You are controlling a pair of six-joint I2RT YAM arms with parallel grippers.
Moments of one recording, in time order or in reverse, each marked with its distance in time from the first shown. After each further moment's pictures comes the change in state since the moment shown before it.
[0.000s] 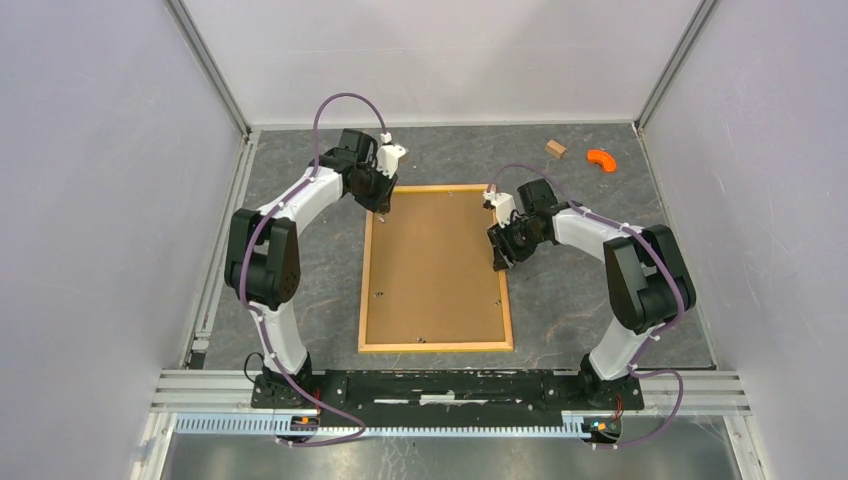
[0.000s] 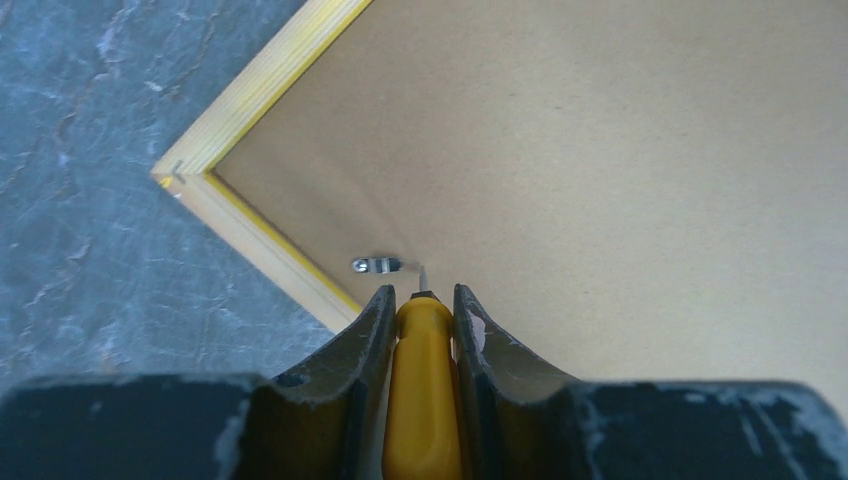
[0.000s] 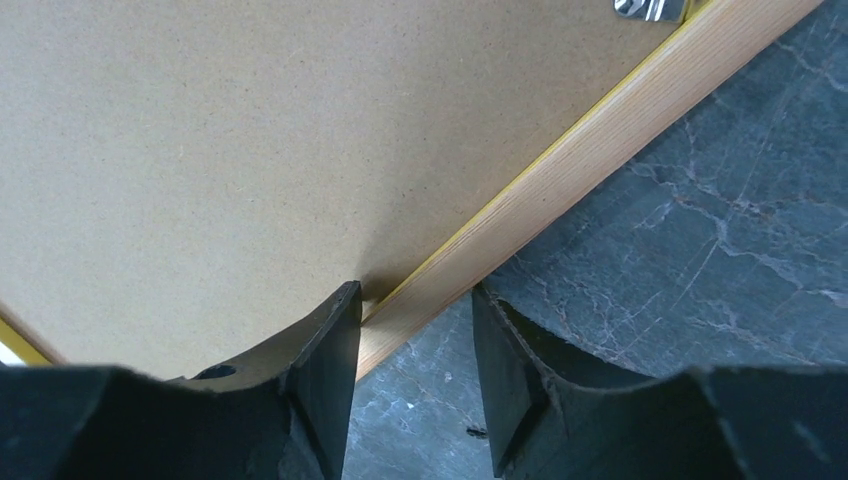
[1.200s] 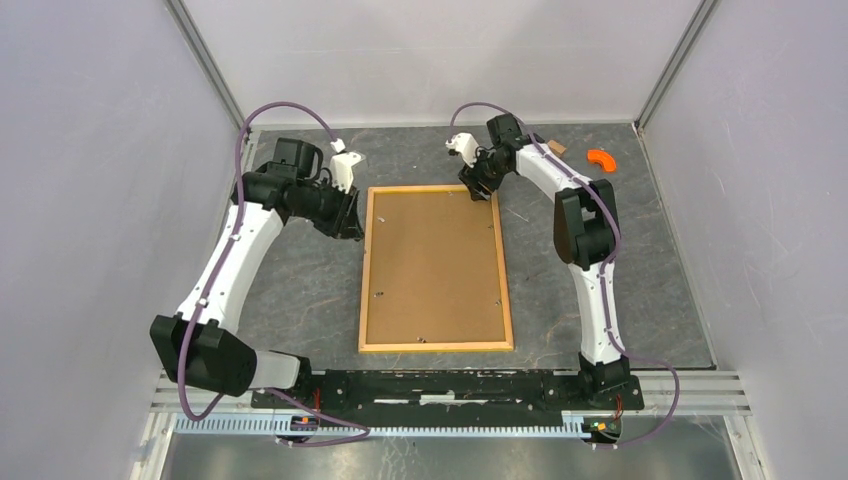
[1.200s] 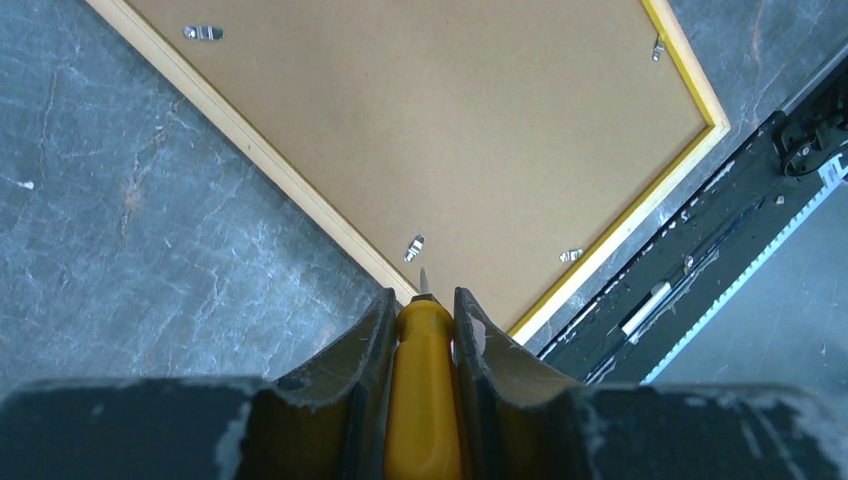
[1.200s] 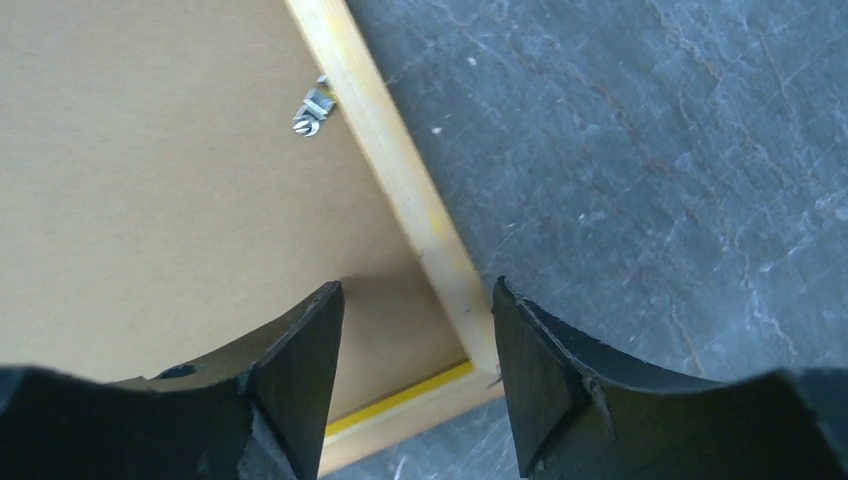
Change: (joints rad) left arm 0.091 -0.540 -0.101 -0.462 0.232 -0.082; right arm -0.001 0.612 0.979 -0.249 0.030 -0.471
